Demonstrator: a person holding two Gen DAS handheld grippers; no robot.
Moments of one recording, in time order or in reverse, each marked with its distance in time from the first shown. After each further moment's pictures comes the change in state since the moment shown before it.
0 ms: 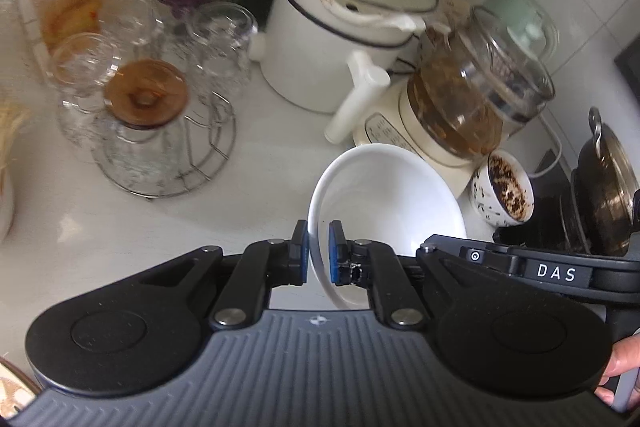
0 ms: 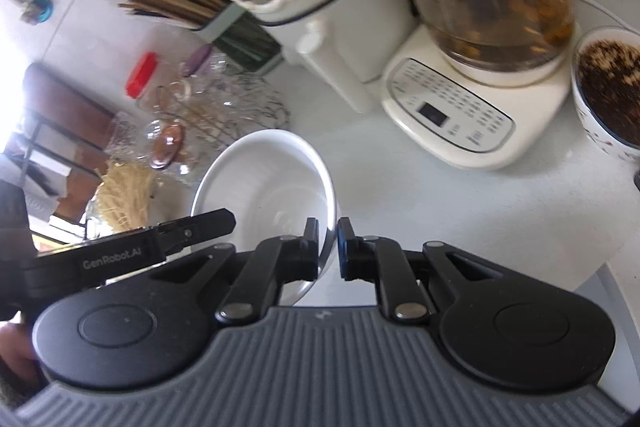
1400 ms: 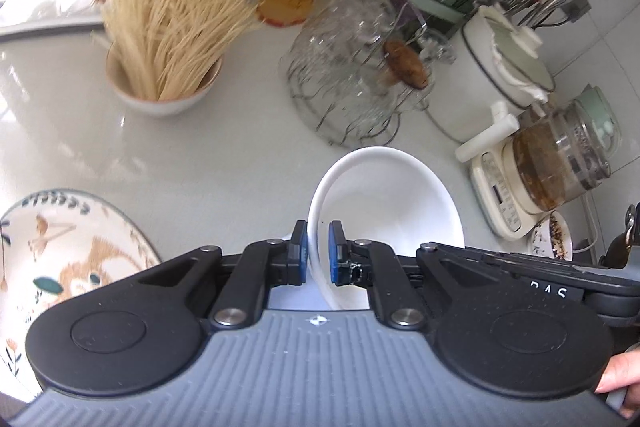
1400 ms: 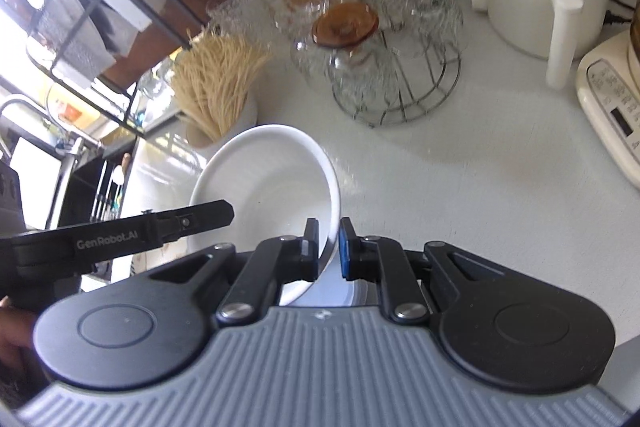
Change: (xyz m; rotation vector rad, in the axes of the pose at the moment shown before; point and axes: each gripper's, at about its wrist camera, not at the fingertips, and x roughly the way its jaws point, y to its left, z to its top) left arm -0.089 0.120 -0.094 -0.364 -0.095 0.141; right arm 0.054 0.131 -0.054 -0.348 0.187 0.087
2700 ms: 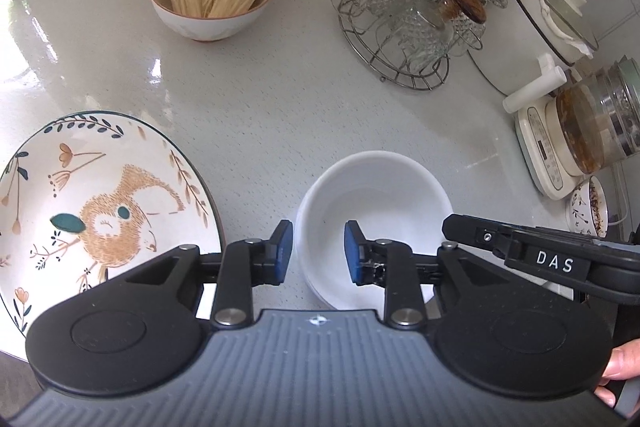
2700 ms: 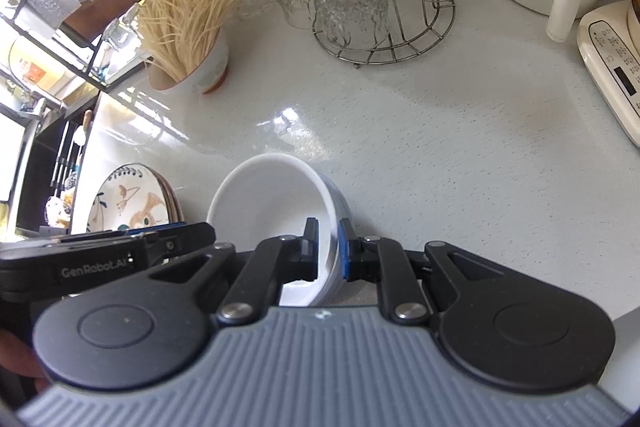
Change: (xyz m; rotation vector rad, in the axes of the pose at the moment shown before) left arm 0.018 0.026 -0.032 -0.022 0.106 0.086; right arm 0.034 0.011 -0.024 -0.017 0.089 -0.117
